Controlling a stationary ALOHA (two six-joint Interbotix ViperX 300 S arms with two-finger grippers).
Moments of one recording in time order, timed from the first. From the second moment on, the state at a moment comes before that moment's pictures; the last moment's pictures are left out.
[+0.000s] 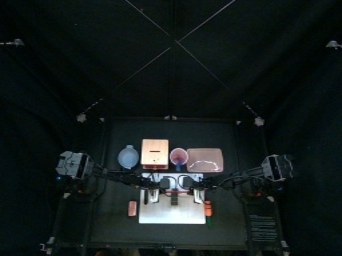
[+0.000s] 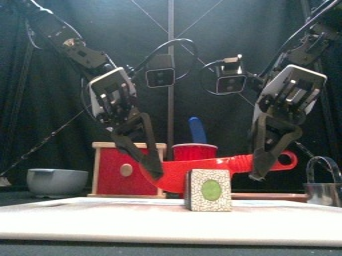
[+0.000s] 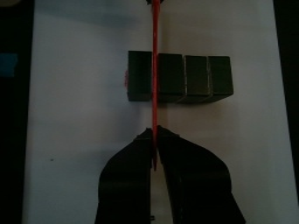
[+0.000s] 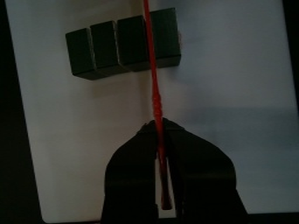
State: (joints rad) left arm -0.09 0.14 0.62 -0.14 0.11 0.00; right arm 0.09 -0.06 0.82 0.17 0.23 0.09
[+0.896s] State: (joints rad) left arm -0.01 0.15 0.62 -0.09 0.12 0.00; right arm 0.01 -0.07 0.82 0.12 0.27 0.09
